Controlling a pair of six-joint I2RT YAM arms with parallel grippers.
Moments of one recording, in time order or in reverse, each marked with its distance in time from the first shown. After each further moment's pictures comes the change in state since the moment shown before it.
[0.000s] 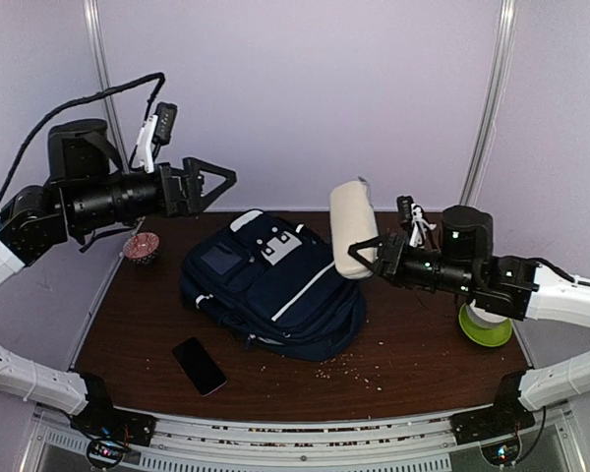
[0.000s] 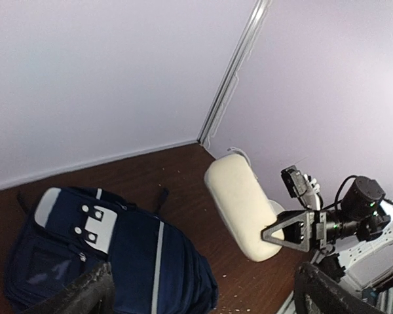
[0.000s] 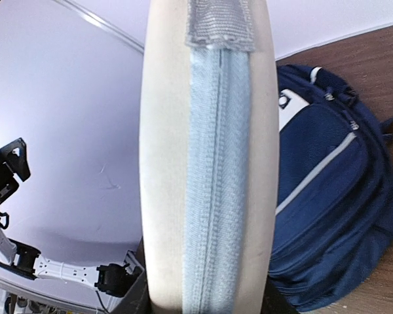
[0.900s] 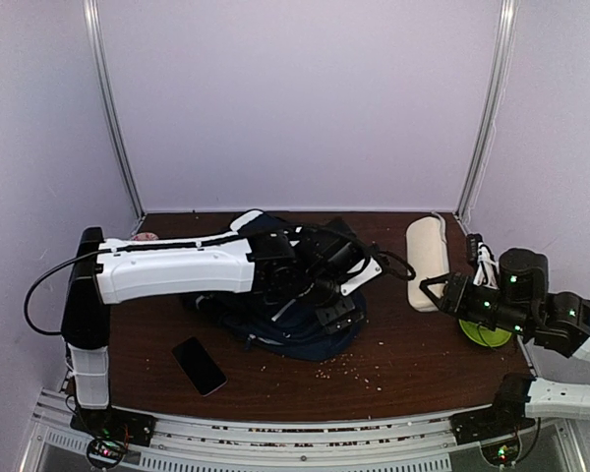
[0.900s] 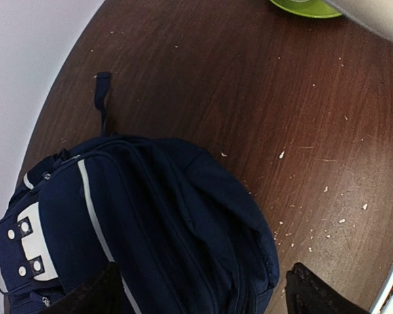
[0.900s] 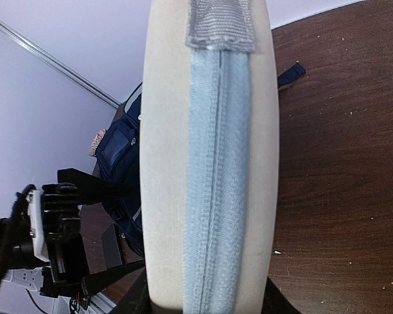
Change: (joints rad) left arm -0.291 0.898 0.417 -0.224 -0.205 0.571; right arm -0.079 -0.517 -0.227 -0.465 0.241 -0.055
